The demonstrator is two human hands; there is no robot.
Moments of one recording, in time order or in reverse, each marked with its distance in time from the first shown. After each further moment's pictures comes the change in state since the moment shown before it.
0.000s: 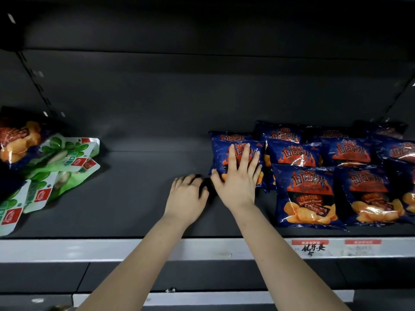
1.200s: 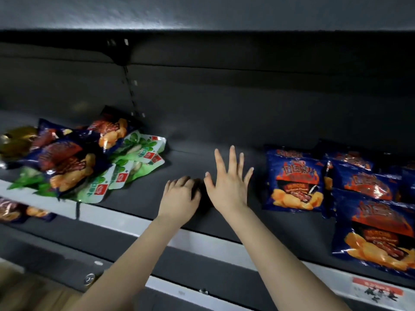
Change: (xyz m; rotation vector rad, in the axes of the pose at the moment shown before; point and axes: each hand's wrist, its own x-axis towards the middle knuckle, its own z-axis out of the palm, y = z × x) left_hand -0.045 -0.087 -0.066 0.098 0.054 -0.294; right_hand -0.018 -0.126 0.007 0.108 -0.214 -0.304
